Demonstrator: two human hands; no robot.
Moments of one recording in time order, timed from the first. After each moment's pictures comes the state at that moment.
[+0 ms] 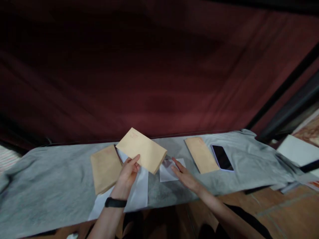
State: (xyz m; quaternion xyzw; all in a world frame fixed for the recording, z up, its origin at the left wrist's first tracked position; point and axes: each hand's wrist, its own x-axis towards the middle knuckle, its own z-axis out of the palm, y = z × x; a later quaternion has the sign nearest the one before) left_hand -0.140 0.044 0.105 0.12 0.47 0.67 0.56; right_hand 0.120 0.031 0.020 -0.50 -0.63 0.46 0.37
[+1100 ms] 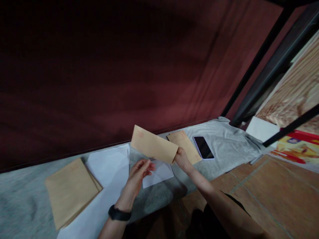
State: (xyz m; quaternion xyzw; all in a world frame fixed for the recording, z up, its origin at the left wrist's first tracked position) left_hand -0.050 0.055 0.072 0.42 0.51 0.46 0.60; right_hand 0.165 0.080 0.062 -0.48 -0.51 0.48 0.53
